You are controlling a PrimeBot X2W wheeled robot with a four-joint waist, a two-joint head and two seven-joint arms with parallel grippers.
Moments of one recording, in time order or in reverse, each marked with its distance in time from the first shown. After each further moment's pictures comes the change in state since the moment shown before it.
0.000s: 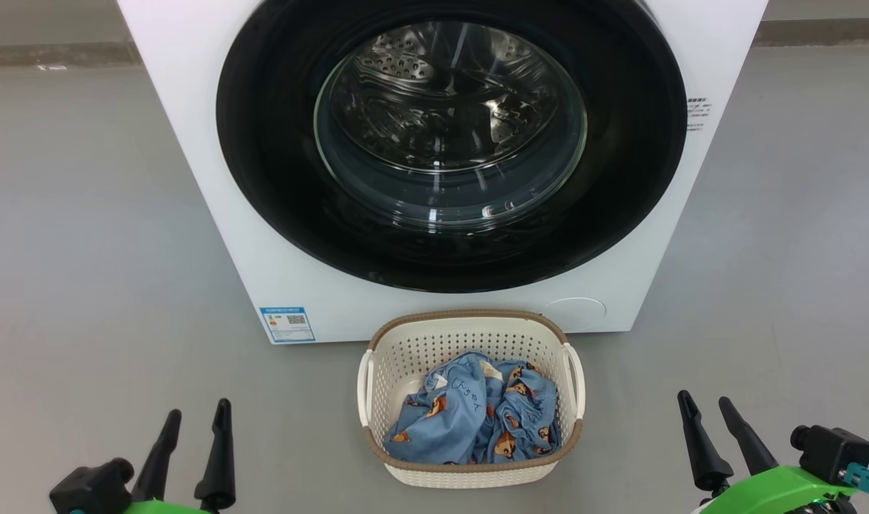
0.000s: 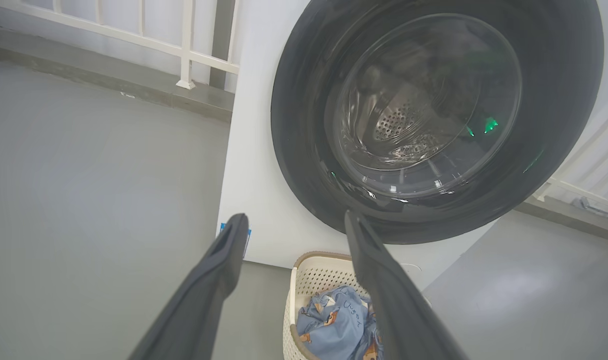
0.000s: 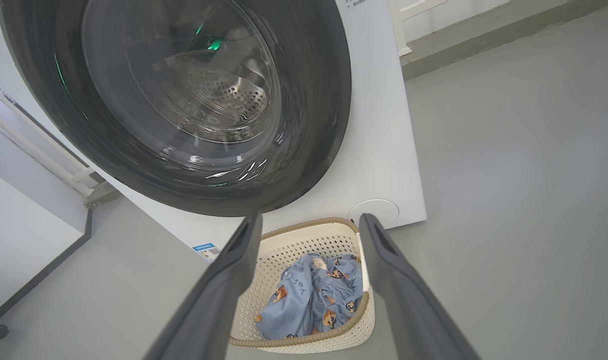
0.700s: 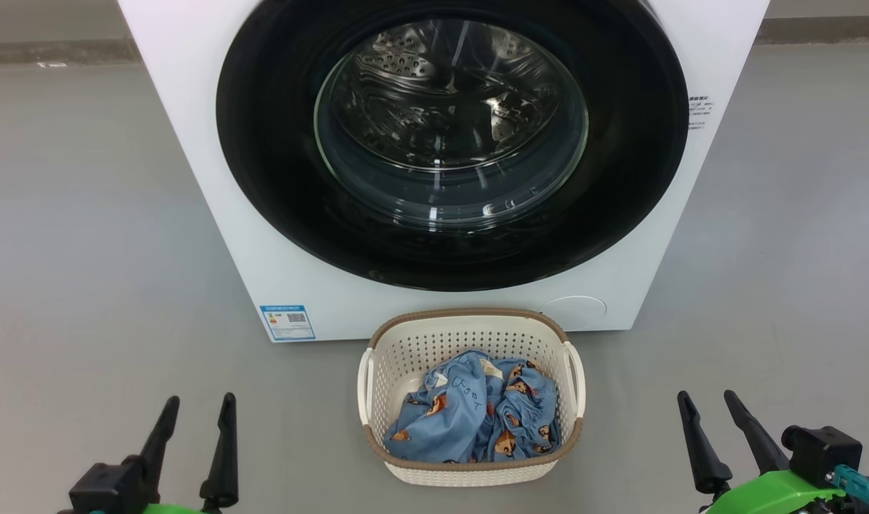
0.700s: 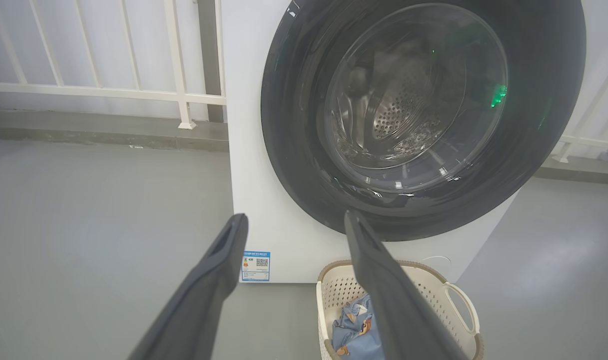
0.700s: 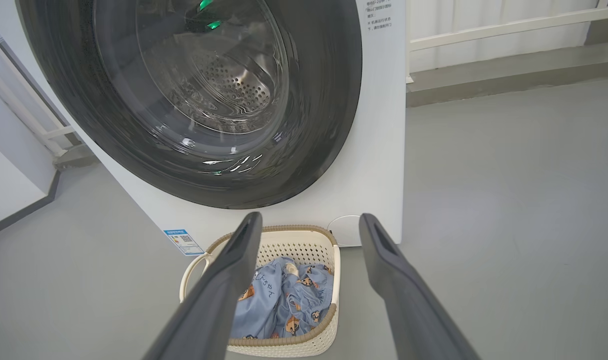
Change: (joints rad) left arm 0.000 0.012 -0.005 -0.020 0.206 0.000 -0.054; right arm 0.002 -0.009 -0.009 -0.001 -0.203 0.000 -0.062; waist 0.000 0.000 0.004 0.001
